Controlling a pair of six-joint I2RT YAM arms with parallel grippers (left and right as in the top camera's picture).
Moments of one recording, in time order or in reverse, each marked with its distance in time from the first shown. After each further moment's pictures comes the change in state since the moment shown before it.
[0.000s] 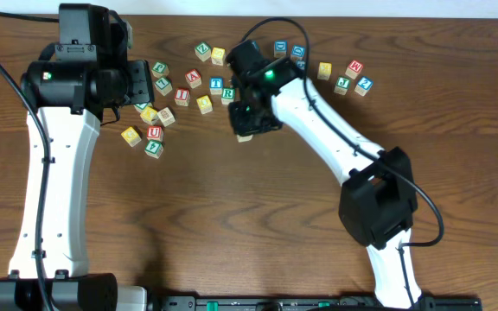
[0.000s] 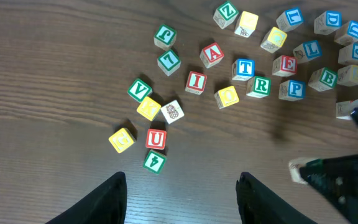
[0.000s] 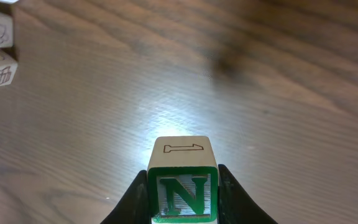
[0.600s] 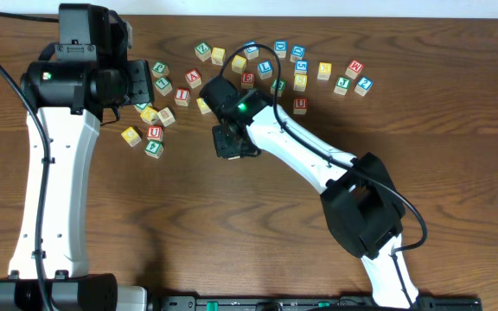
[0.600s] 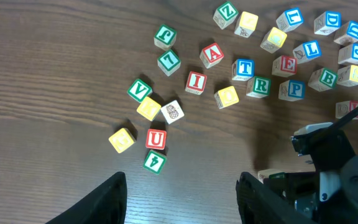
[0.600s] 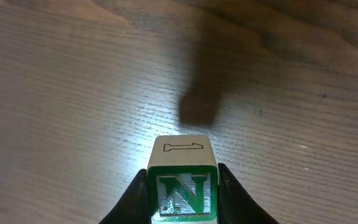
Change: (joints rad) left arm 0.000 0.000 0.000 0.000 0.000 0.000; right arm 0.121 0.000 -0.171 0.170 0.136 0.164
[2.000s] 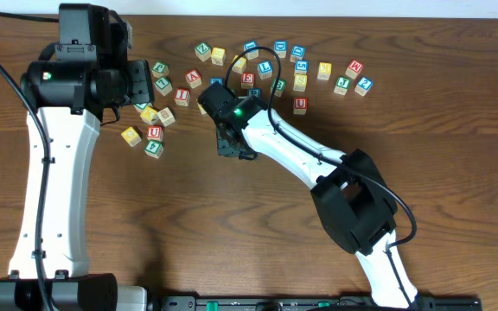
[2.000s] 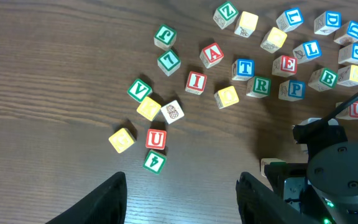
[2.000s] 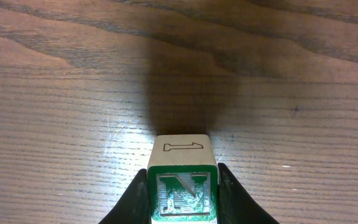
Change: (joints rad) left arm 0.000 0.000 0.000 0.000 0.000 0.000; right arm 0.005 0.045 -0.017 0.047 0.126 0.123
